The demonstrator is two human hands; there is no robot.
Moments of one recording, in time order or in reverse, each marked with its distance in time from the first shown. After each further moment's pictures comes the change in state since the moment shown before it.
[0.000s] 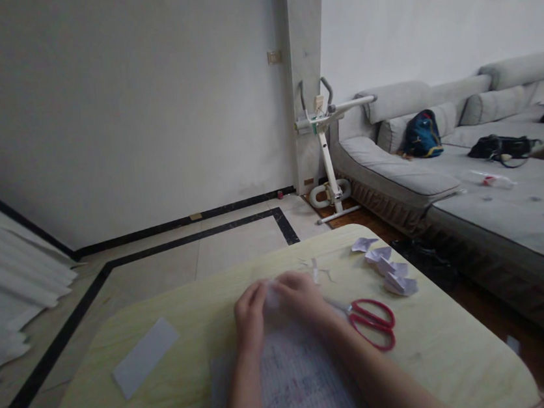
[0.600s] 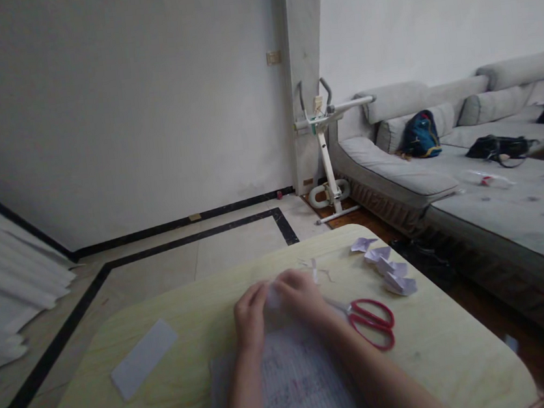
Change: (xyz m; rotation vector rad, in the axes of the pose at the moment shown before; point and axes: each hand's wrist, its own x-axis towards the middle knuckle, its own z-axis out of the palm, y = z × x) left_hand 0.000 0.003 0.001 0.043 0.022 -0.010; right_hand 0.001 0.001 0.001 -0.005 0.056 0.010
